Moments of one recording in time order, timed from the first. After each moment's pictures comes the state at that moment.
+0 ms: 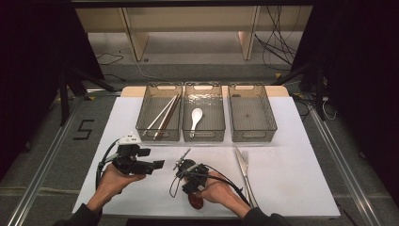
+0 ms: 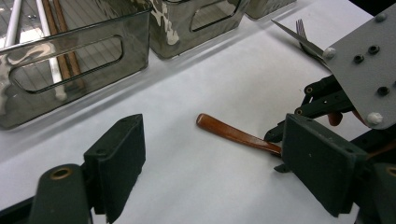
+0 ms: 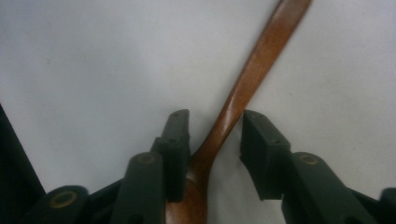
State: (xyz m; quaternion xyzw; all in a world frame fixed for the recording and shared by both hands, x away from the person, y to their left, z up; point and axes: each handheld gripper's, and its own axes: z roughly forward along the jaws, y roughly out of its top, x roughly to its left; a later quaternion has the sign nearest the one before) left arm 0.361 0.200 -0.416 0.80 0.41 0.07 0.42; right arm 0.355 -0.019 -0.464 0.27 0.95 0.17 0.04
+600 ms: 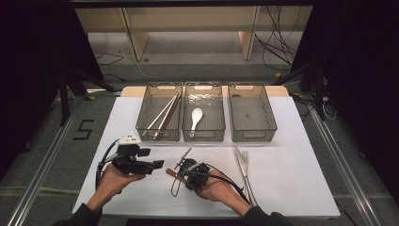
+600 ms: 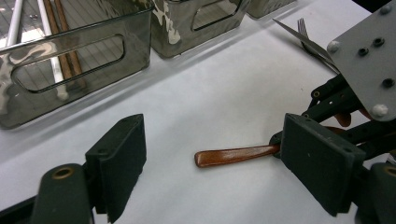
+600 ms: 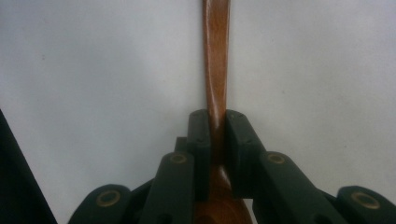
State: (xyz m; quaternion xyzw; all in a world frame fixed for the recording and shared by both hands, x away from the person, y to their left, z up) left arm 0.362 0.202 -0.417 0.81 0.41 0.07 0.42; right arm 0.357 -0.022 -0.463 0.27 0.95 0.16 0.04
